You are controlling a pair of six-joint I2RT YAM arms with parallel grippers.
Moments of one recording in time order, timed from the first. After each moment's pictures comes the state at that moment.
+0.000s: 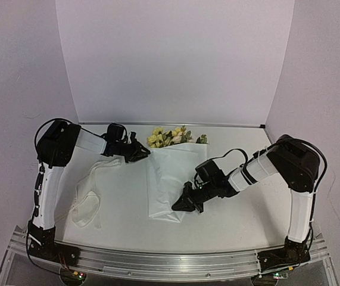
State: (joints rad) left arm -0.39 2.34 1.48 0.20 0.65 -0.85; right arm 0.78 2.02 0.94 0.20 -0.68 1.27
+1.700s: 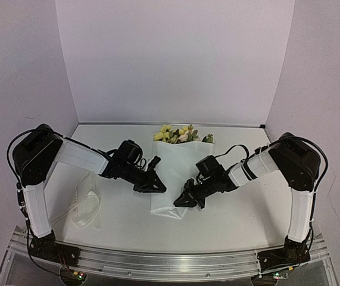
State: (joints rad) left arm -0.73 1.92 1.05 0.06 0.71 -0.68; right arm 0.75 2.02 1.00 0.10 -0.65 1.30
